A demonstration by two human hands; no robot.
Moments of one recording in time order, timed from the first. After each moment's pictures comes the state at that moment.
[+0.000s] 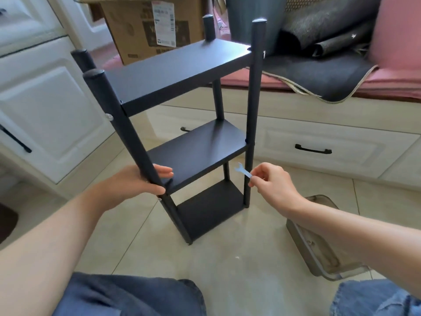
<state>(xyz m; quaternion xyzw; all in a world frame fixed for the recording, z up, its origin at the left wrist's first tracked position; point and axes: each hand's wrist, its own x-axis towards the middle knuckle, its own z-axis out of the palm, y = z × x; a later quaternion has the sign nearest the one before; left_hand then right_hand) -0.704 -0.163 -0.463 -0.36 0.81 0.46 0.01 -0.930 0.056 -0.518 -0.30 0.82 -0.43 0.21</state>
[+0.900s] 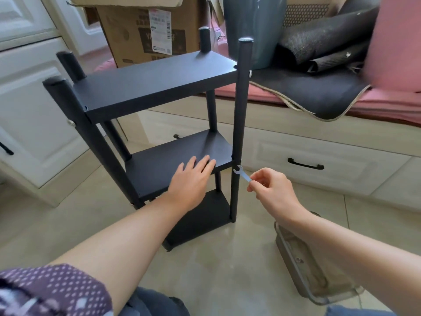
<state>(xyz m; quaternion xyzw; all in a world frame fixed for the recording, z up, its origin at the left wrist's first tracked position) -0.840 -0.116 -0.523 -0.24 0.97 -0.07 0.03 -0.957 0.058 -0.502 -0.29 0.81 -0.47 0.19</state>
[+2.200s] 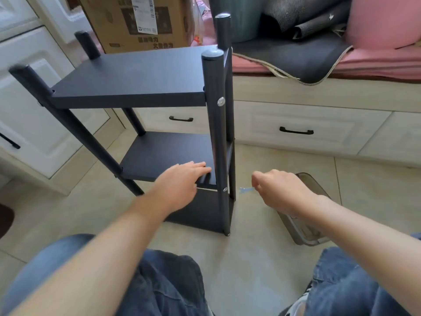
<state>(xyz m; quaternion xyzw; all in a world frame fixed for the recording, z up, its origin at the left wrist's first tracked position) -0.761 -0.058 -0.484 -0.19 0.97 0.10 0.06 -0.927 0.125 -0.515 -0.54 0.84 -0.01 0.09</state>
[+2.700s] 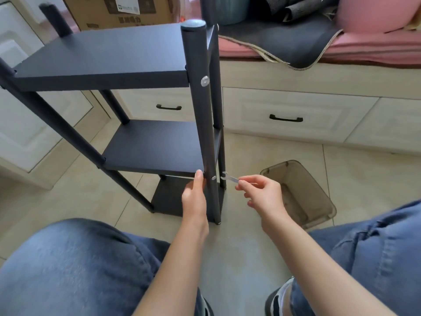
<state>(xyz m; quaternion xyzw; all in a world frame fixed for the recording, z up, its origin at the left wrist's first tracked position) -0.786 0.034 -0.548 -0.54 0.43 0.69 -0.21 -0.869 0.129 -0.544 -0.04 0.75 -0.59 0.28</state>
